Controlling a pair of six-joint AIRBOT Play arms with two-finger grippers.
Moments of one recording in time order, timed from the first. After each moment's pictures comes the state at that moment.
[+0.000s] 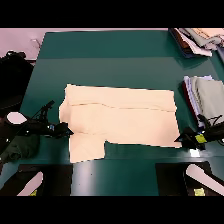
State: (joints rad) left arm 0.06 -0.86 0.48 0.86 -1.18 -1.35; right arm -0.67 -1.10 0.49 -1.16 1.44 1.33
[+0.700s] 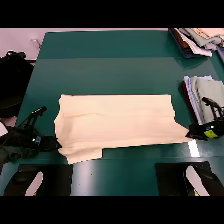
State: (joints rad) left arm 0.06 -0.54 0.55 1.07 -1.55 -1.47; right arm -0.42 -0.74 0.68 -1.31 1.59 1.33
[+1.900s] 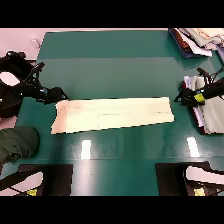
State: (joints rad) left arm 0.06 -1.20 1.05 1.02 -1.11 -1.40; right arm -0.39 -1.35 1.10 -1.07 1.38 1.31
